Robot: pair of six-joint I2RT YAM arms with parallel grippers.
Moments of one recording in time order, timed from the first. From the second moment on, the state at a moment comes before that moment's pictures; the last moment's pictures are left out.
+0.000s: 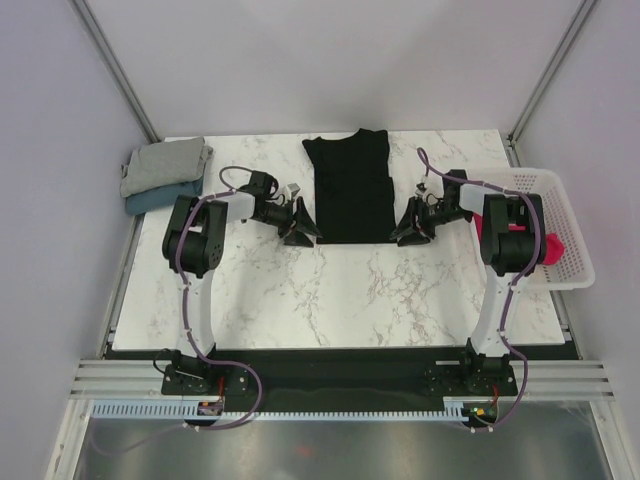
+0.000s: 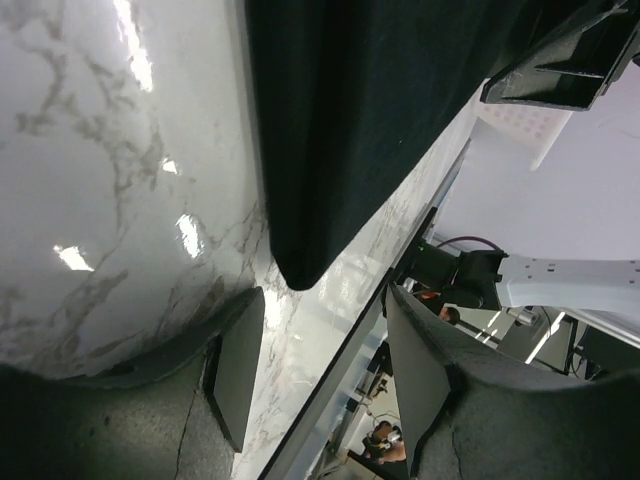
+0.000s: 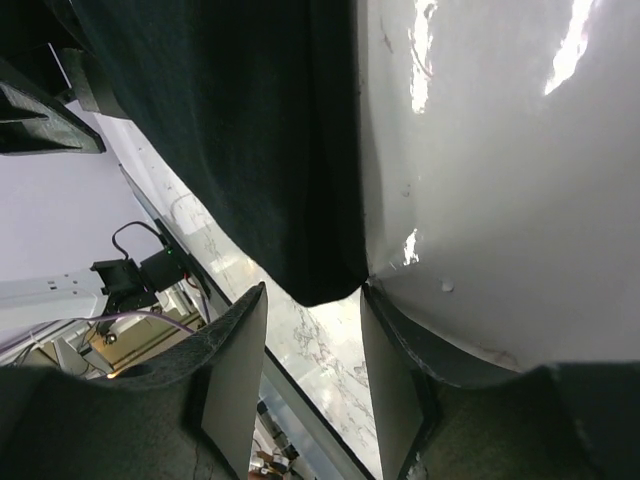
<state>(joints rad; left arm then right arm) -0.24 2.20 1.39 -0.35 0.98 -0.50 -0.02 2.14 1.38 -0.66 -0.88 0.20</state>
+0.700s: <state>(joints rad) -0.27 2.30 1.45 -0.35 1.03 -0.50 0.02 2.20 1.44 -0.64 -0.88 0.21</state>
